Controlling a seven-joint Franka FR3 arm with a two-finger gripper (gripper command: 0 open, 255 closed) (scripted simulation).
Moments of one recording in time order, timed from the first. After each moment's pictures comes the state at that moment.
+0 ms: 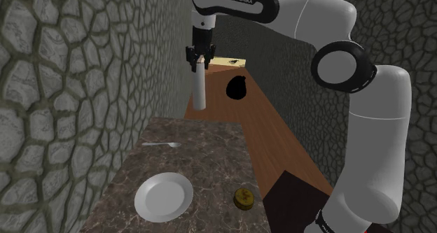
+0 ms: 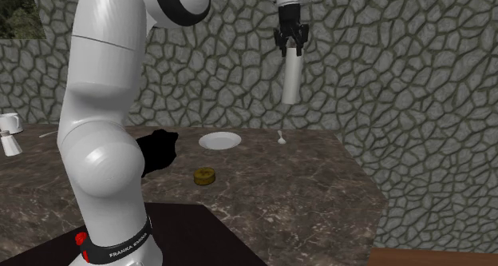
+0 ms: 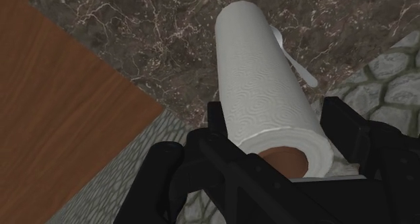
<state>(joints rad) 0.03 0.31 0.07 -1.12 -0.10 1.52 0.11</state>
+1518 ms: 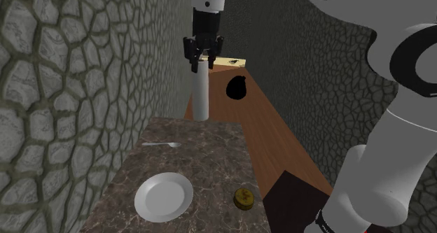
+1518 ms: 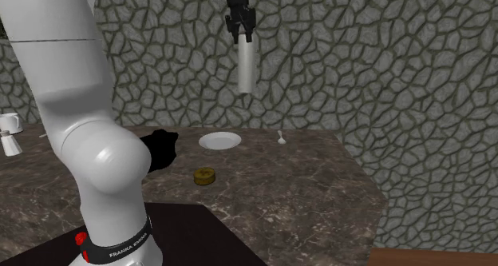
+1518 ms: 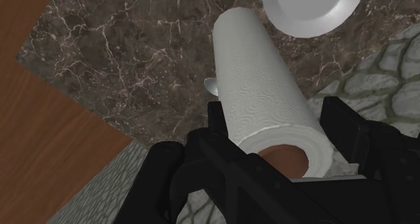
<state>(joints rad) 0.17 -0.05 0.17 -1.46 -0.09 1.49 0.35</state>
